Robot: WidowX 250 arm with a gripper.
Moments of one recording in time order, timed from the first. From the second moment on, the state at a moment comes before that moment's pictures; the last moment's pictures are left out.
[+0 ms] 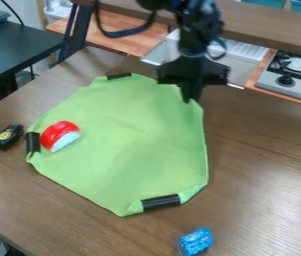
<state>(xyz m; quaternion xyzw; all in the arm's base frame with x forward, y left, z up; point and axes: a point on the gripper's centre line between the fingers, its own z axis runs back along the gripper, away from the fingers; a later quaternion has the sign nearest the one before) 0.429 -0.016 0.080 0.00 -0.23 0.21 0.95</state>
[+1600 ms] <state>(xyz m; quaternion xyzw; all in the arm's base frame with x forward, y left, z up) 0.273 0.152 0.120 0.02 -0.15 0.26 0.95</state>
